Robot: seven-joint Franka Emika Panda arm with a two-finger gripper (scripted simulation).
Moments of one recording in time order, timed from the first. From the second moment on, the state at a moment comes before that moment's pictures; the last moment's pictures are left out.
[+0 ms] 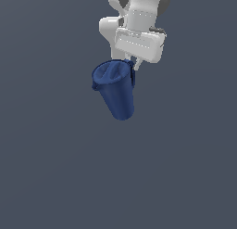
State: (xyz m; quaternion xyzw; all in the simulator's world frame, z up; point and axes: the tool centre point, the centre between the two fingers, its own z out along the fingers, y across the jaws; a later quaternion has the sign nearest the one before) arm -0.120 0.053 0.350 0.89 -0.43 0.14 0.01
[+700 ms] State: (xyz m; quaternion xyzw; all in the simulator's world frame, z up) arm -0.173 0.125 0.472 0.89 -0.43 0.14 0.01
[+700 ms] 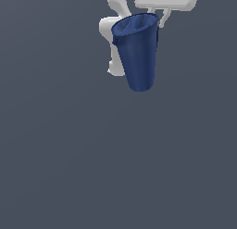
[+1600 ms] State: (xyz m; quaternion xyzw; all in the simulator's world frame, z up) arm -0.206 0.176 0.559 0.89 -0.43 0.14 0.01
